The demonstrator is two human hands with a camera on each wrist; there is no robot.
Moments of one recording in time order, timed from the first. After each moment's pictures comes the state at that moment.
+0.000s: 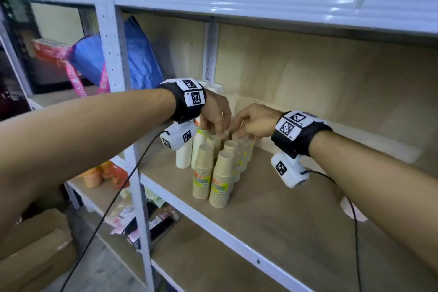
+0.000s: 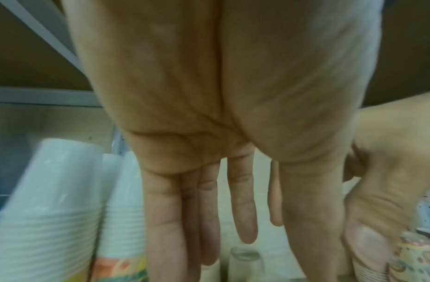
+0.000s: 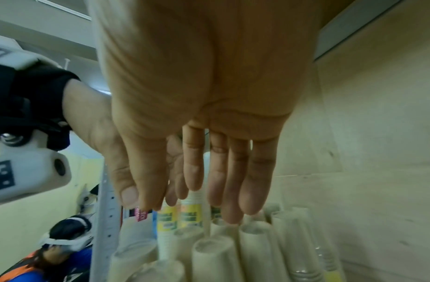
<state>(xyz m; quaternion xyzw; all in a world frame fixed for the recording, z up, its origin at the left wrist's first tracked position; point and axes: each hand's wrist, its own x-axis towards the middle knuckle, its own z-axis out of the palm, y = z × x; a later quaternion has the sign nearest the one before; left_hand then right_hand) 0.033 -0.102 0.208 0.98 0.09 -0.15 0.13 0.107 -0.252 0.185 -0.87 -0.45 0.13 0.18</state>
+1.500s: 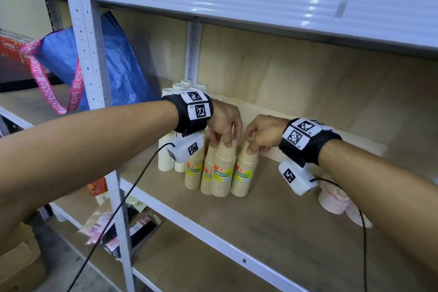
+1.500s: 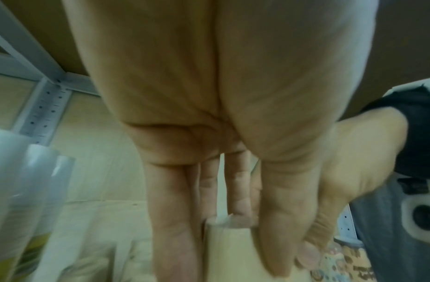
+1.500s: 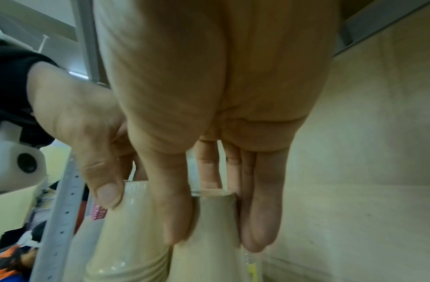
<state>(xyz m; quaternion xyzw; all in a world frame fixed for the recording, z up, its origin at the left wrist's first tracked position) 0.046 -0.149 0.198 0.97 0.02 -0.14 0.17 0.116 -0.294 0.185 -0.91 -0.38 0.14 0.09</state>
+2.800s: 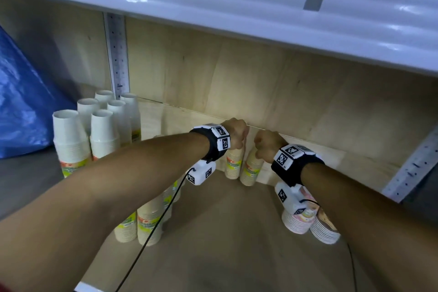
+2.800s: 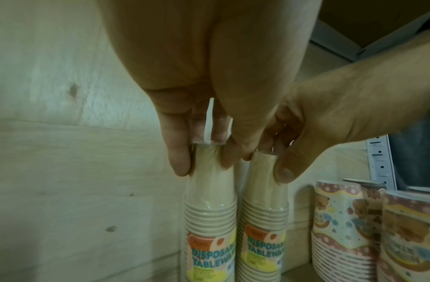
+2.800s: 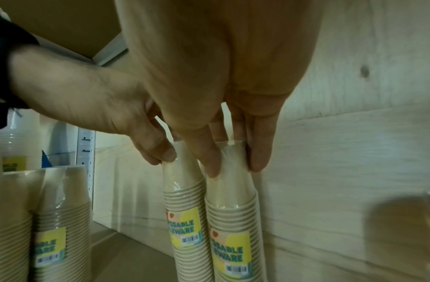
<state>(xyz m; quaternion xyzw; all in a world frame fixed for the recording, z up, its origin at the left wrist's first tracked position) 0.269 -0.225 0.146 0.99 -0.07 0.03 0.14 0.291 -0.369 0.138 -0.98 -0.21 -0.01 0.05</state>
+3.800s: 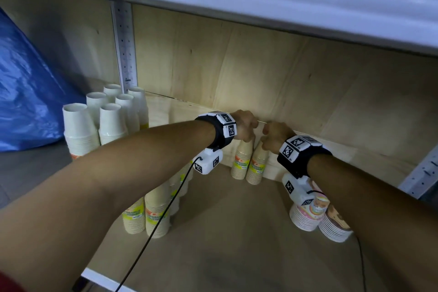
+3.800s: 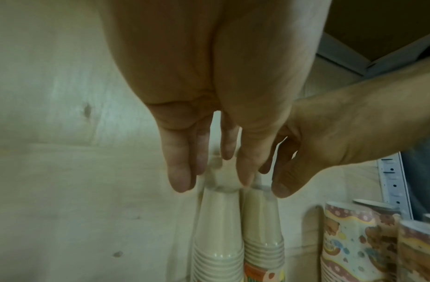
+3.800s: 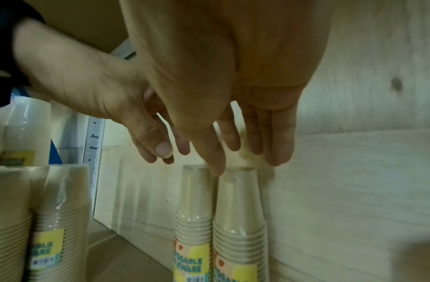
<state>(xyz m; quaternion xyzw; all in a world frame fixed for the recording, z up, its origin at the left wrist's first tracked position) 0.270 -0.221 0.156 0.98 -0.05 -0.01 0.19 0.302 -0.364 0.139 -0.98 -0.19 -0.04 0.07</state>
